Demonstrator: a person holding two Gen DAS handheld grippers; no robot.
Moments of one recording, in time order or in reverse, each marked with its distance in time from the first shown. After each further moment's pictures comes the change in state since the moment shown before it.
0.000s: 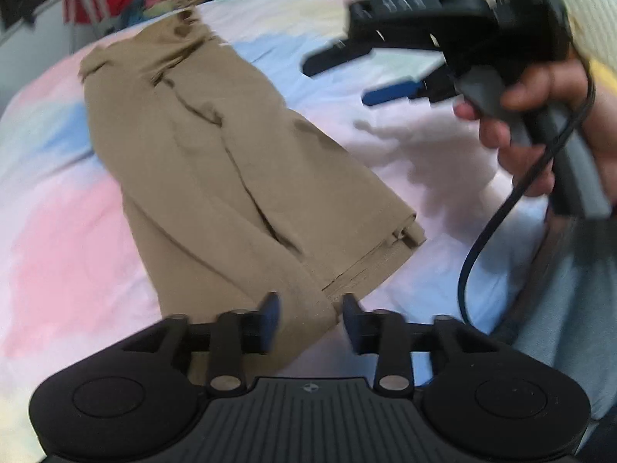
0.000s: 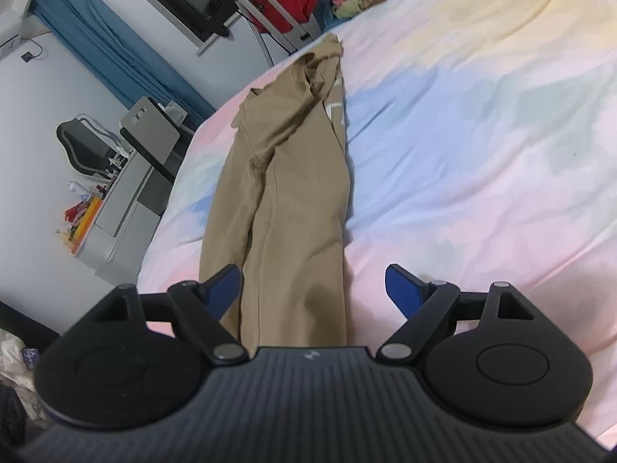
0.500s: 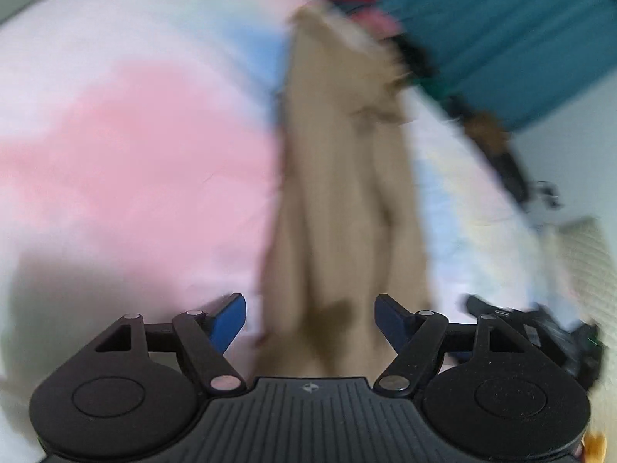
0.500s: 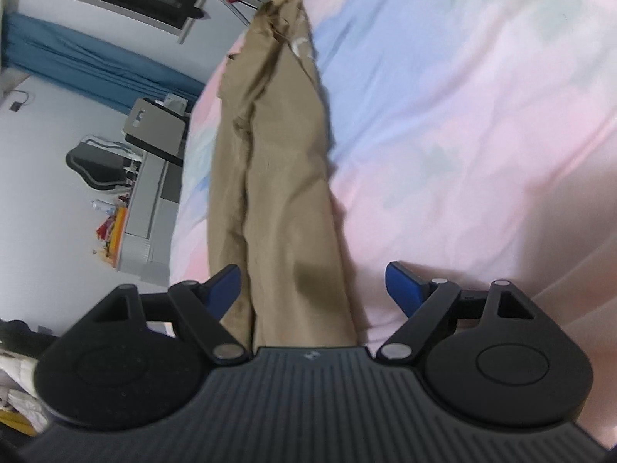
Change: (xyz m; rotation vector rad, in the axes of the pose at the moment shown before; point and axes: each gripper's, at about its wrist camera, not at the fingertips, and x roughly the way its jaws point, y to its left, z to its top) left arm 0.025 0.147 -0.022 -0.841 -0.178 -0.124; right arm 0.025 -0.043 -0.020 0.240 0.162 0.104
